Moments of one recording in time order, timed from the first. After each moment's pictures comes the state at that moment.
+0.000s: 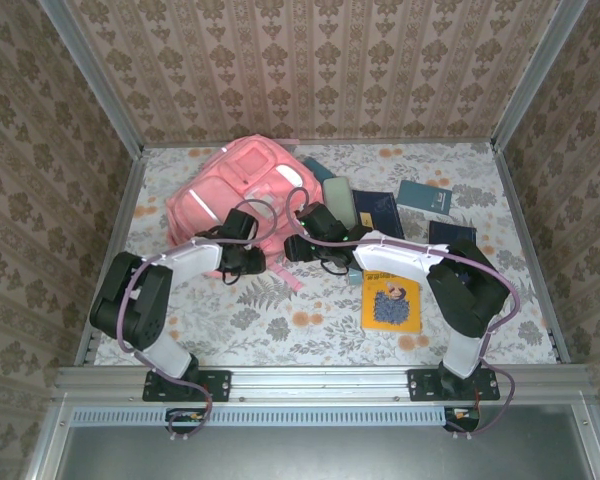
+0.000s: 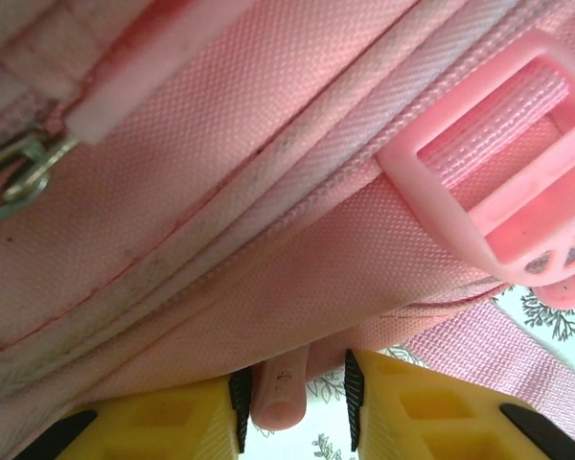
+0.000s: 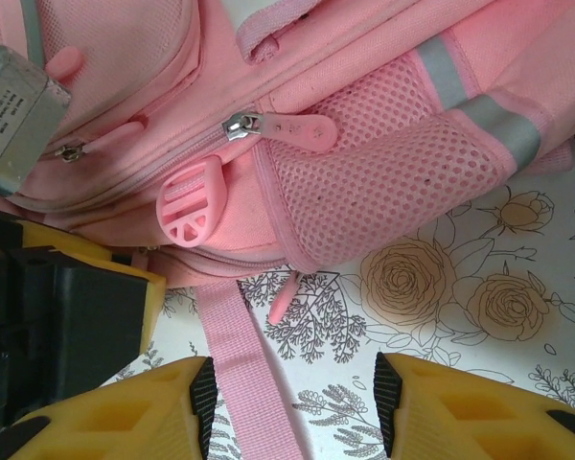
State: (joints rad) left arm -0.46 1.61 0.84 -0.41 0.06 -0.43; right arm 0.76 1.79 1.19 -0.22 0.01 0.53
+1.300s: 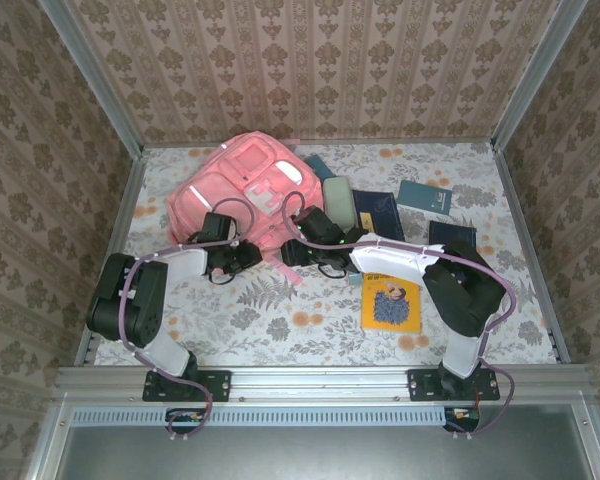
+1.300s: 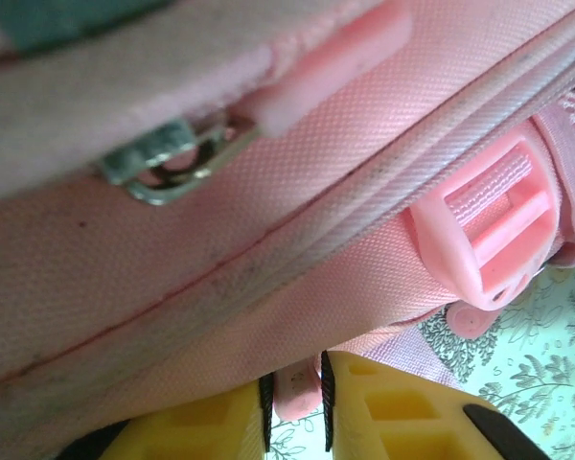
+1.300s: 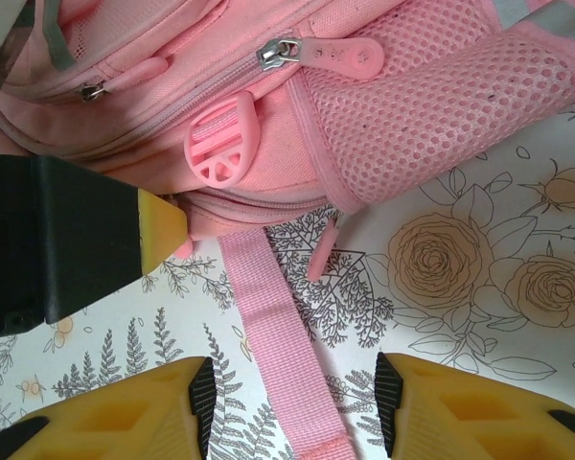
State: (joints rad) left arm -0.31 1.60 0.70 -0.10 0.39 -0.62; right arm 0.79 1.81 1.19 -0.22 -0.01 0.54
